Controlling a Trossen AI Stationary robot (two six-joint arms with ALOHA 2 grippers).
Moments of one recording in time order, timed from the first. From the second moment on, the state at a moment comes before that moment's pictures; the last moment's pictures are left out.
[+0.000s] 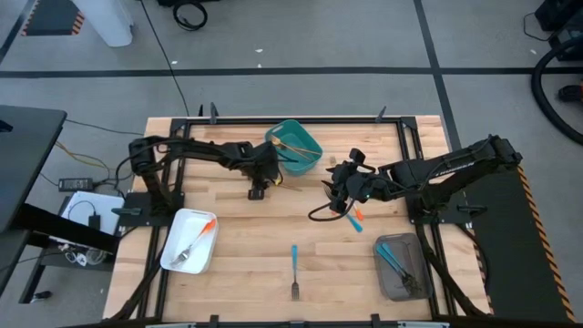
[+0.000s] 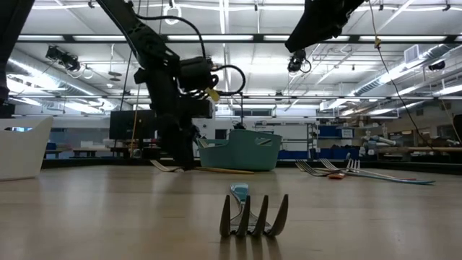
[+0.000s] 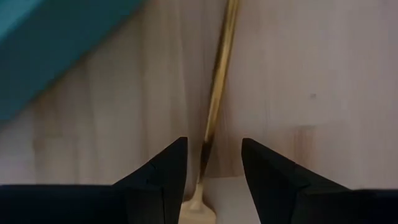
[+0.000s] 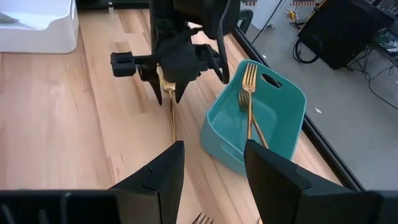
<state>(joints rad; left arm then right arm) 0.34 1.80 0.98 -0.35 0.12 0.41 0.22 1.28 1.03 -0.49 0.63 0.24</state>
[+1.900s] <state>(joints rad) 0.46 1.73 0.98 0.23 0.21 0.68 0.22 1.28 1.03 -0.47 0.66 0.22</state>
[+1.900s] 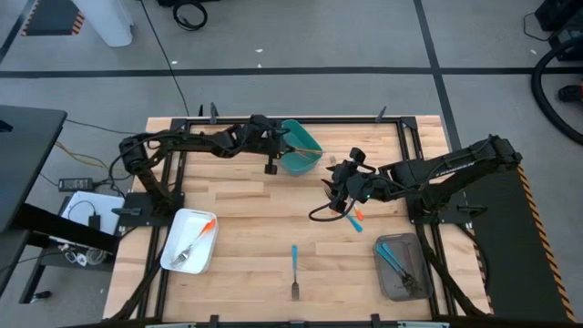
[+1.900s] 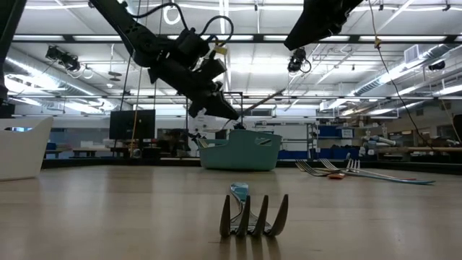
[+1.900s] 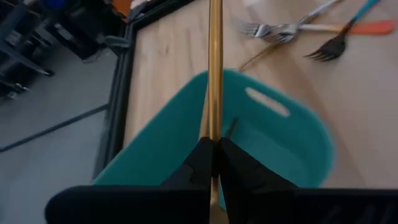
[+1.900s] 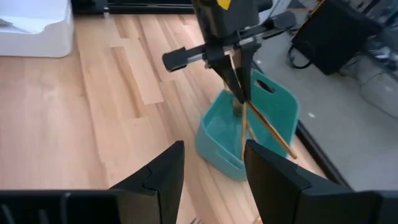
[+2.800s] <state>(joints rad) 0.50 1.82 0.98 0.34 0.08 1.29 0.23 1.28 1.03 -0.46 0.68 0.21</state>
